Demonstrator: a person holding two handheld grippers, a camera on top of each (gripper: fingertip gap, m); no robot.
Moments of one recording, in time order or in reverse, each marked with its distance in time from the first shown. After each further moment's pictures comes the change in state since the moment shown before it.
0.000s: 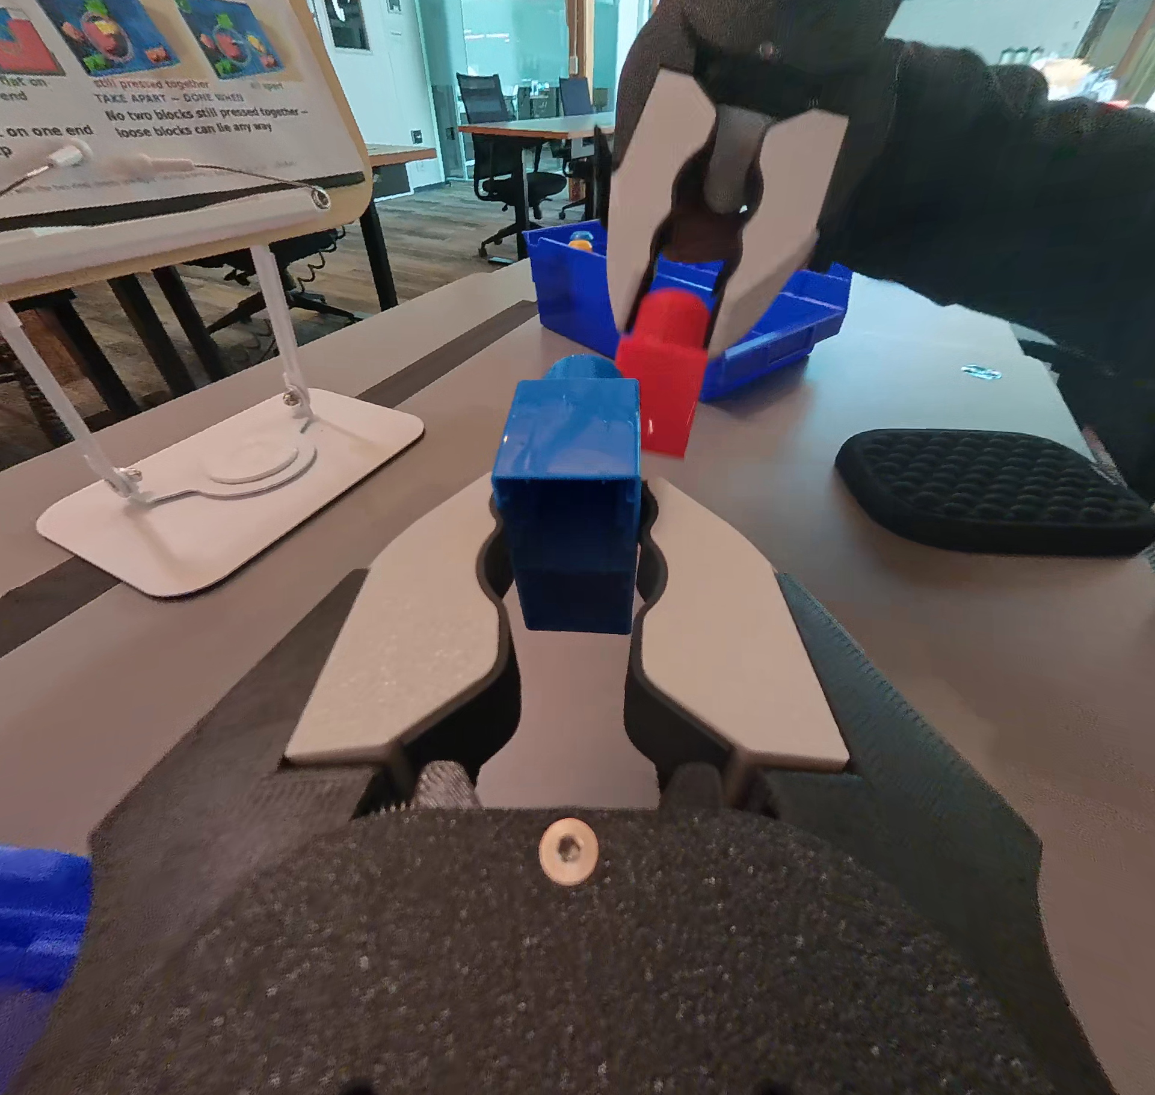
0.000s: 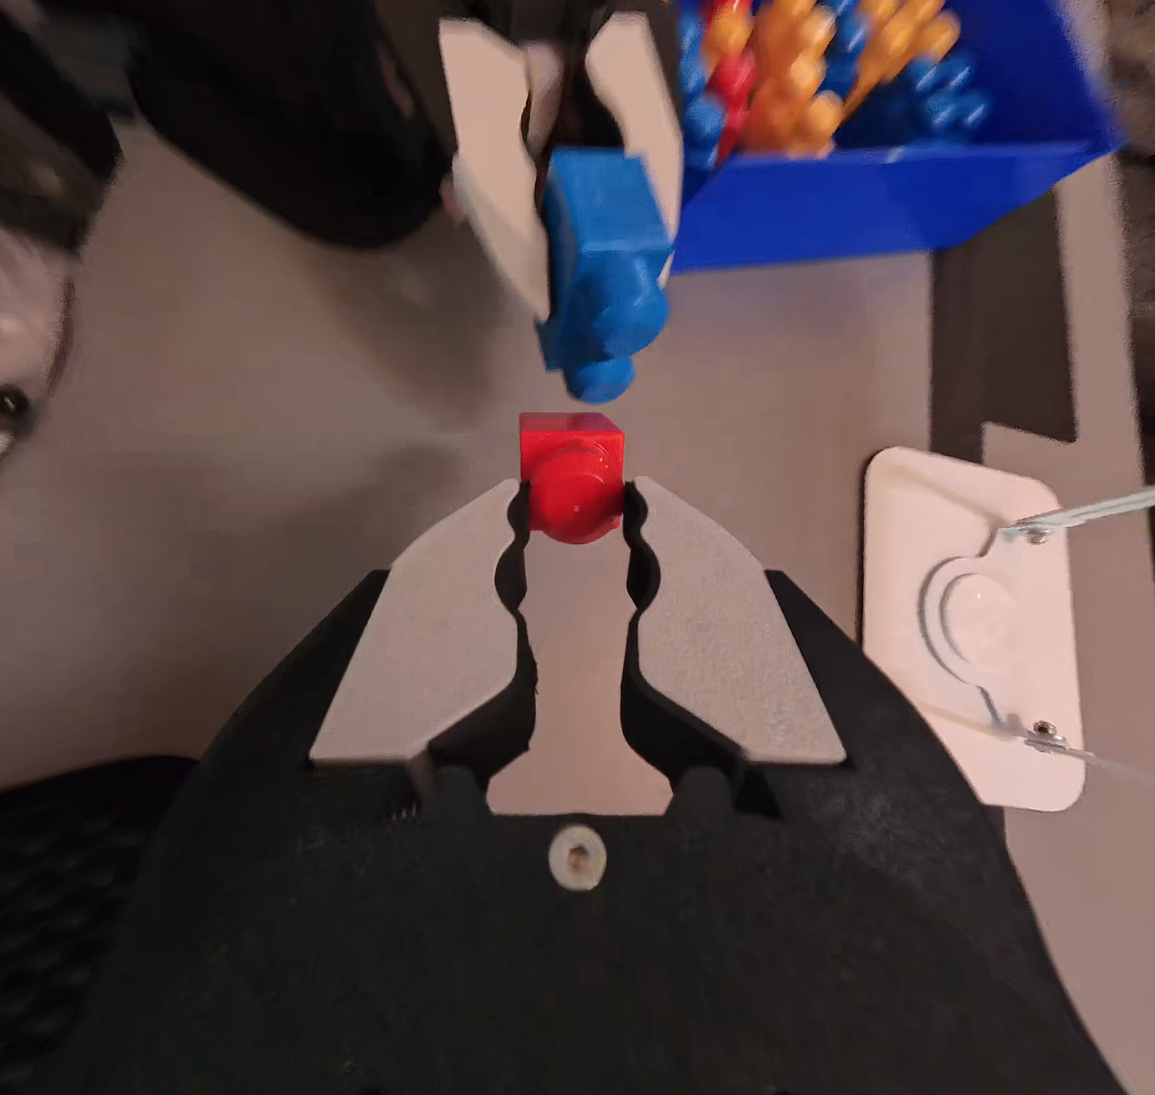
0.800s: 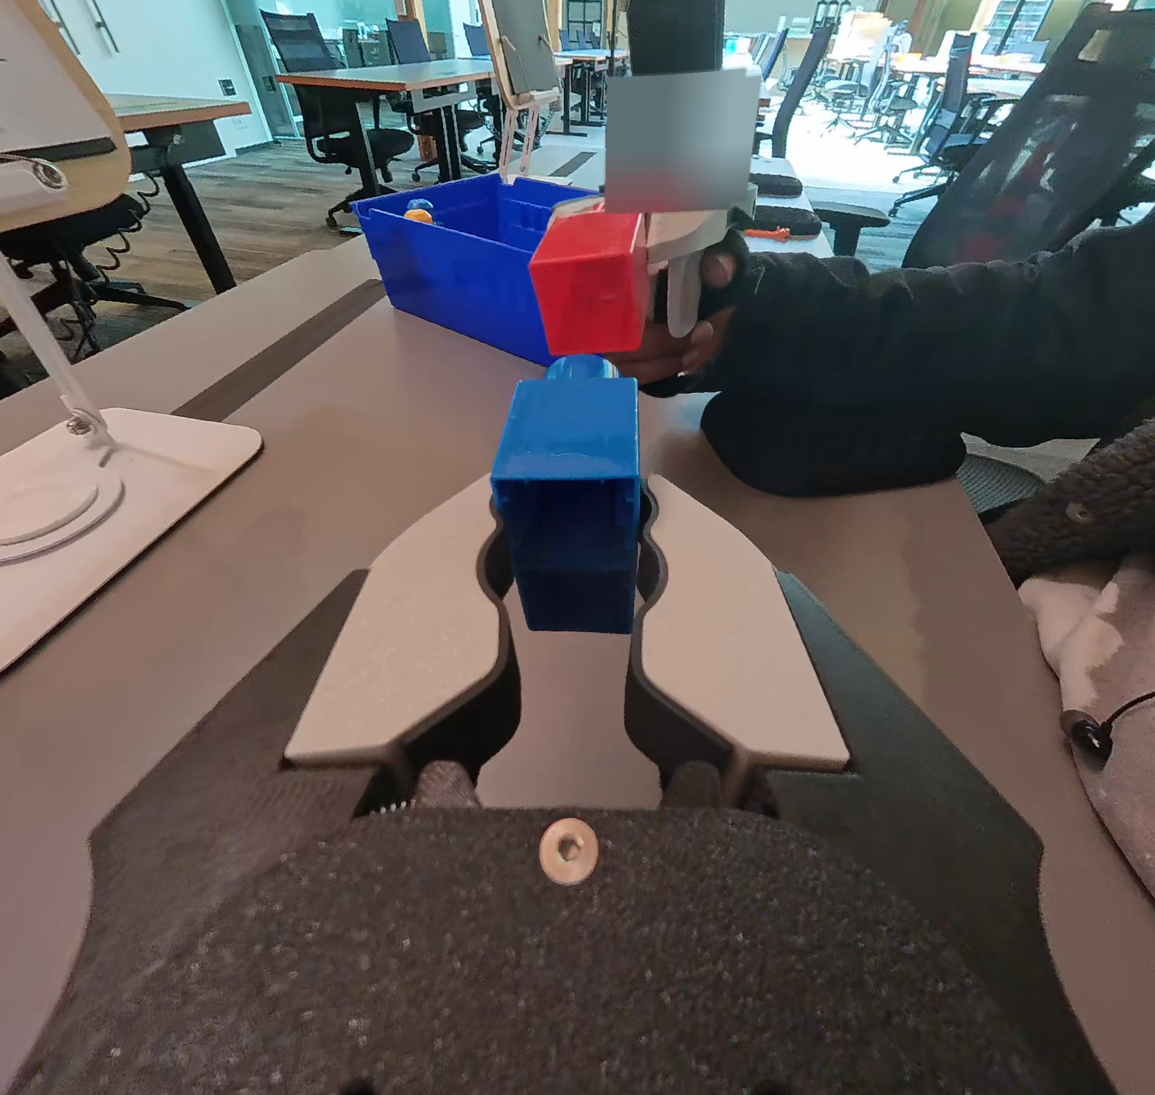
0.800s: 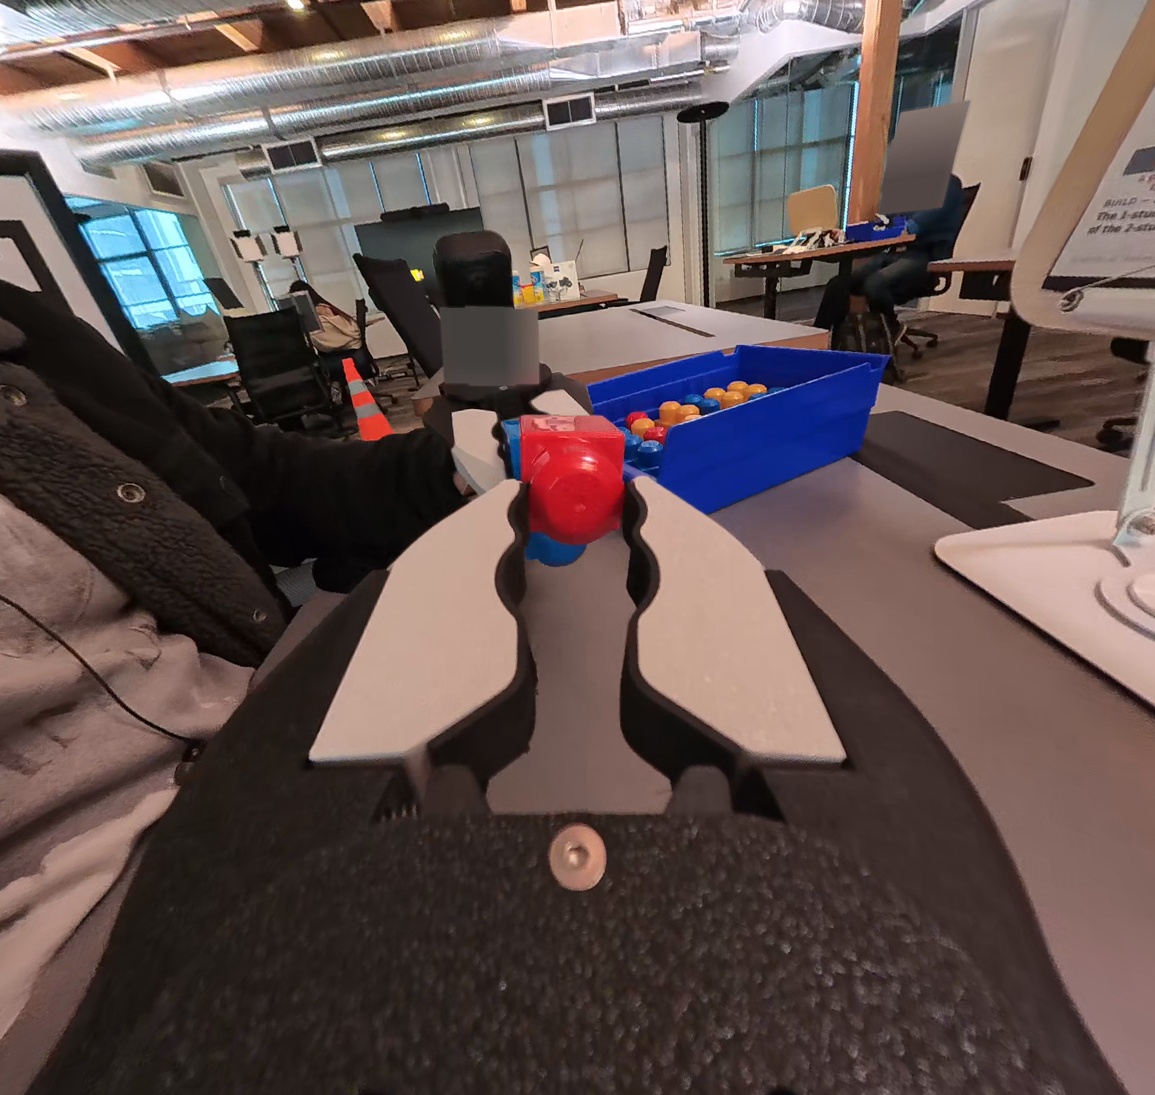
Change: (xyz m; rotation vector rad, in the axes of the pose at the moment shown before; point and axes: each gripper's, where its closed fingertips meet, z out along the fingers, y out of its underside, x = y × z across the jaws) left arm 0.054 0.005 0.010 -0.061 0.233 0.027; right arm -0.034 0.008 -0.045 0.855 0.130 0.400
